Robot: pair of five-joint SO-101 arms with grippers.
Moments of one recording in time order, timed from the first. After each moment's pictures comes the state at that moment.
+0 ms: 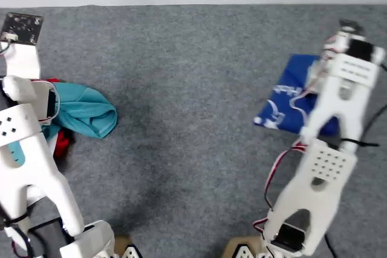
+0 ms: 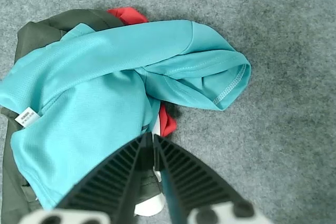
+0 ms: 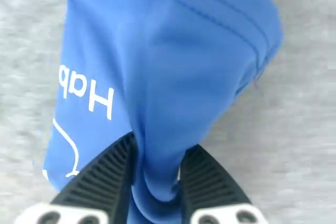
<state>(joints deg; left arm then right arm) -26.3 -13.9 -5.8 97.6 -16.4 20.7 48.2 -60.4 100.5 6.3</state>
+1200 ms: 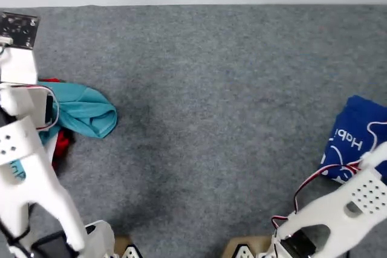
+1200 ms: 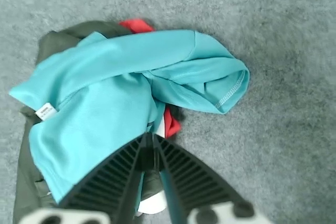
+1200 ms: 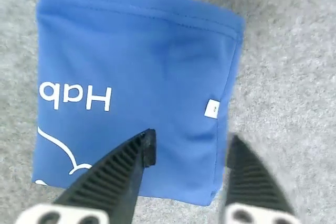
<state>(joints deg) -26.3 -20.9 -5.8 99.1 -16.4 46.5 43.3 -60.5 100.5 33.7</state>
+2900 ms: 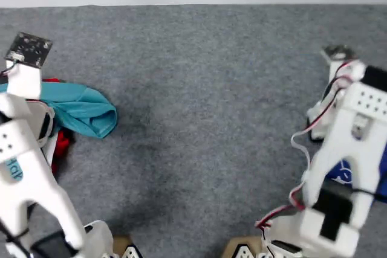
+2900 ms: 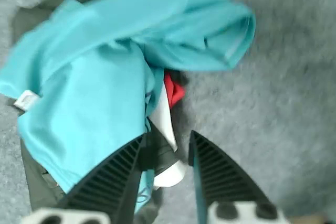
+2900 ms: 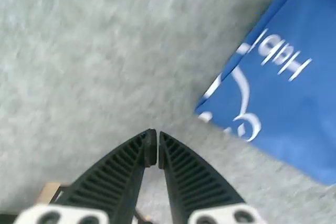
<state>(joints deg) -31.6 -18.9 2.9 99.3 -32.4 21.3 -4.3 -0.1 100.7 27.4</state>
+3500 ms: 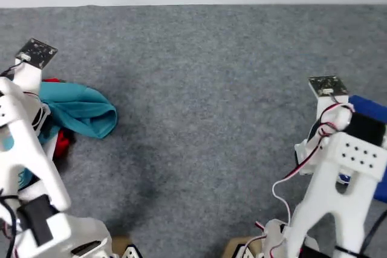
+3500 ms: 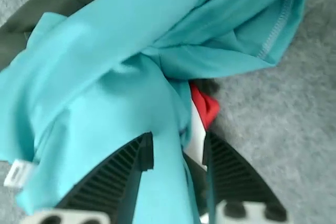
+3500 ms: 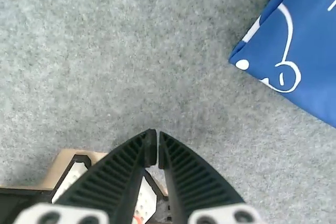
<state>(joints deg) -34.5 -1.0 2.9 84.7 -43.3 21.1 -30.7 23.2 100.7 27.4</state>
